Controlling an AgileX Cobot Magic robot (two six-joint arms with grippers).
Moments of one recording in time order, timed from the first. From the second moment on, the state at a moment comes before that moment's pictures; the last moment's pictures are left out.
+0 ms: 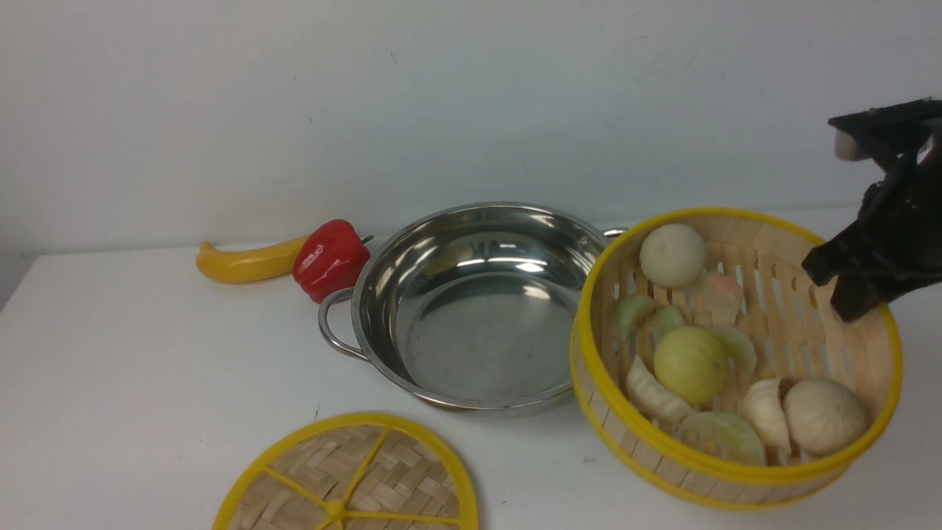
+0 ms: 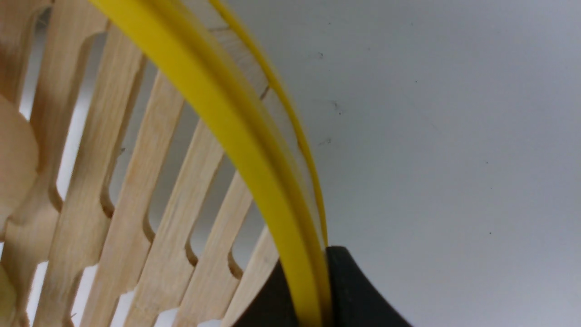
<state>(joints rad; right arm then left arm) 0.10 1.73 -1.39 0.12 1.23 -0.21 -0.03 0.00 0.01 0.01 0.34 0.02</state>
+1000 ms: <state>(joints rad) 0.29 2.00 -1.85 0.22 1.24 -0.21 -0.03 0.00 0.01 0.01 0.34 0.02</state>
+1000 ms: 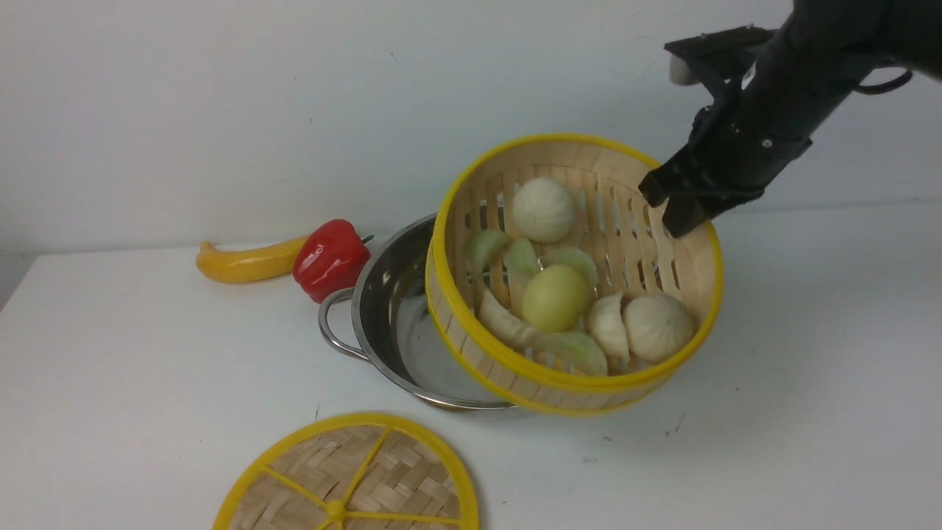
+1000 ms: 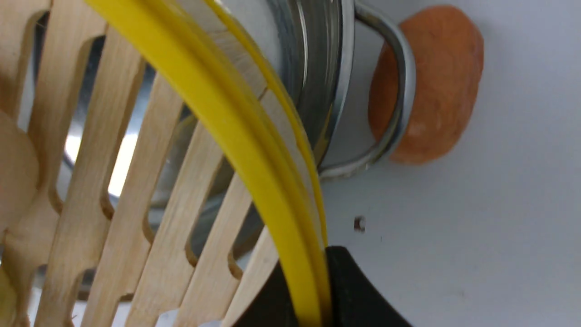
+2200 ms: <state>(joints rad) 0.32 2.37 -2.25 0.29 1.24 -0.25 -0.03 0.00 0.01 0.01 0.34 0.02</state>
